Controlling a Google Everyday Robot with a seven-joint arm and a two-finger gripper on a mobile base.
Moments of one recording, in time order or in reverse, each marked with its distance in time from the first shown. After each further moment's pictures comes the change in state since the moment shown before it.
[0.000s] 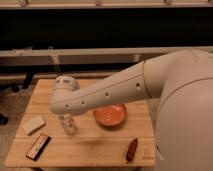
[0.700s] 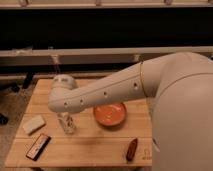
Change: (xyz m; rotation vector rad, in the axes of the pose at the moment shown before) arm -0.014 0.011 0.005 -0.017 -0.015 -0.022
